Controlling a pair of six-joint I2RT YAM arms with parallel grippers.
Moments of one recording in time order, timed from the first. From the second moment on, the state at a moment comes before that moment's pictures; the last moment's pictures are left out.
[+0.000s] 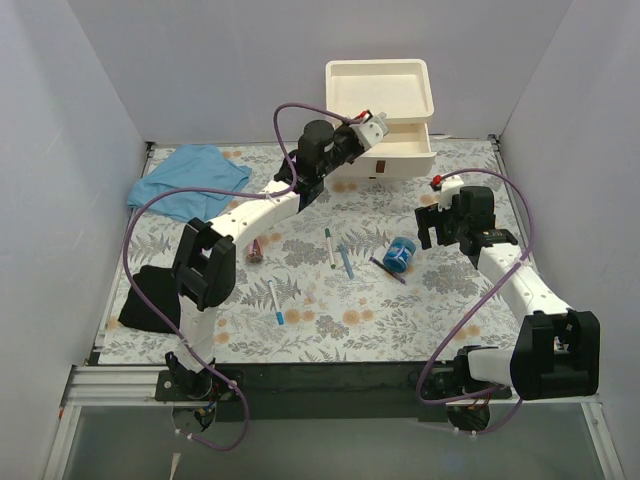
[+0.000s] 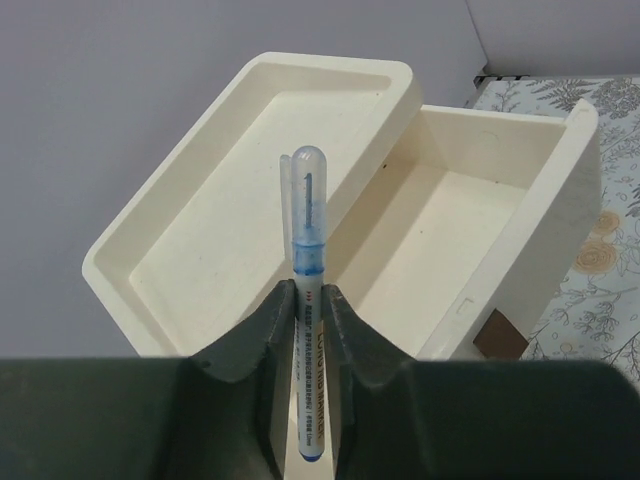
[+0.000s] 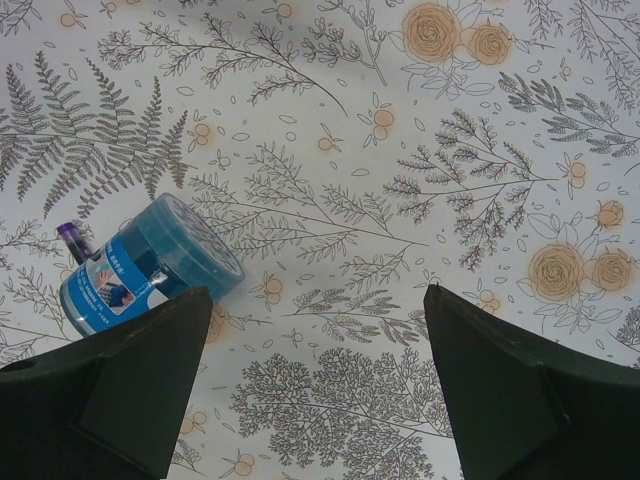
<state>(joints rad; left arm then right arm) -0.67 2.02 1.76 0.30 0.13 0.57 0.11 1.25 0.82 -0.26 -0.15 -0.21</state>
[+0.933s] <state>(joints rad) -0.66 1.33 1.36 -0.23 0.21 0.11 0.09 1.29 0.82 -0.26 -0.16 -0.20</state>
